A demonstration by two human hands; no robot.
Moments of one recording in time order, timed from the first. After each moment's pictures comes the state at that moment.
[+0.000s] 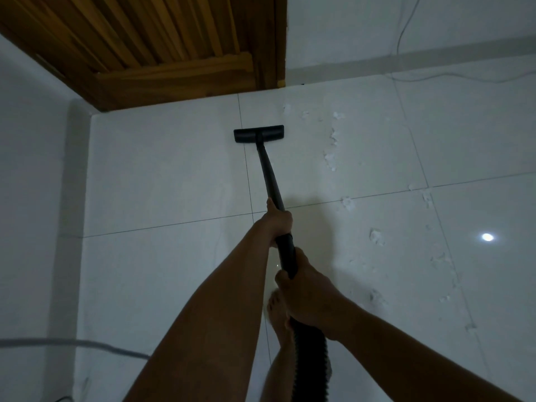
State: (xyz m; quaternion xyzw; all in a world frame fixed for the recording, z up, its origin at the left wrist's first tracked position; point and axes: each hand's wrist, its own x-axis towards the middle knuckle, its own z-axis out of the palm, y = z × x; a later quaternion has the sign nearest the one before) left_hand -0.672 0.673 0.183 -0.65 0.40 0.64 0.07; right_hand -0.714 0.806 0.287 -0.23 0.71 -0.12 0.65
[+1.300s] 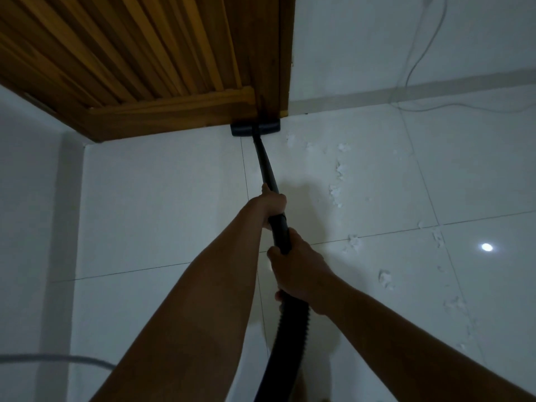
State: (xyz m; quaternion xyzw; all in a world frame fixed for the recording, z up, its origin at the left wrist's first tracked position) left_hand -0.710 0.465 0.173 -0.65 0.41 0.63 0.08; right_hand -0.745 0.611 0.278 -0.21 0.73 -0.17 0.63
